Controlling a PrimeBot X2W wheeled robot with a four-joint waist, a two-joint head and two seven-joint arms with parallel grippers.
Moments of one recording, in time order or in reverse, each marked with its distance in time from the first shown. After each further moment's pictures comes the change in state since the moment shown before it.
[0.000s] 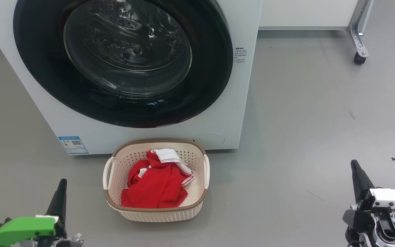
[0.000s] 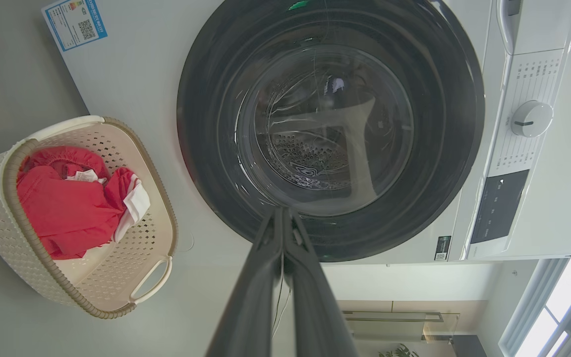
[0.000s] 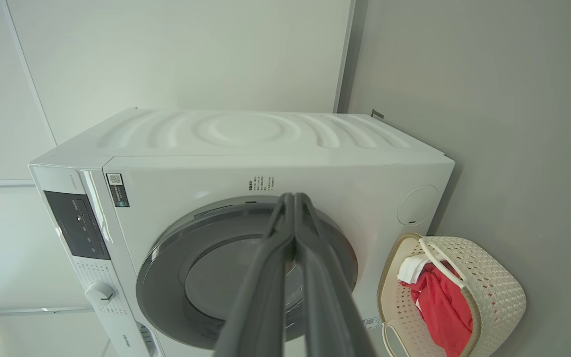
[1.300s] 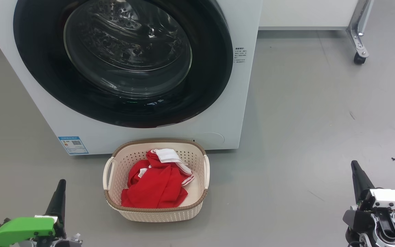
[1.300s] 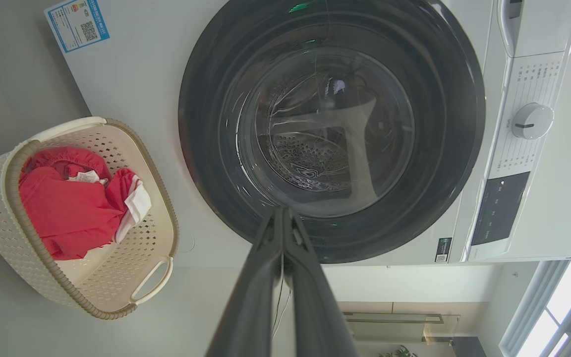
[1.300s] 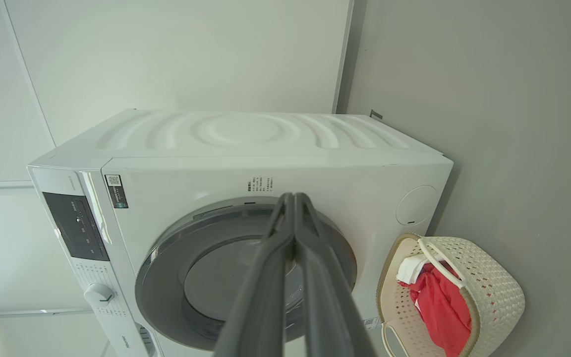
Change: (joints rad) left arm -0.001 0.000 0.006 0.005 0.000 0.000 0.003; right arm 0.000 0.000 -0.002 0.005 0.000 0.001 0.000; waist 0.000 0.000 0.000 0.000
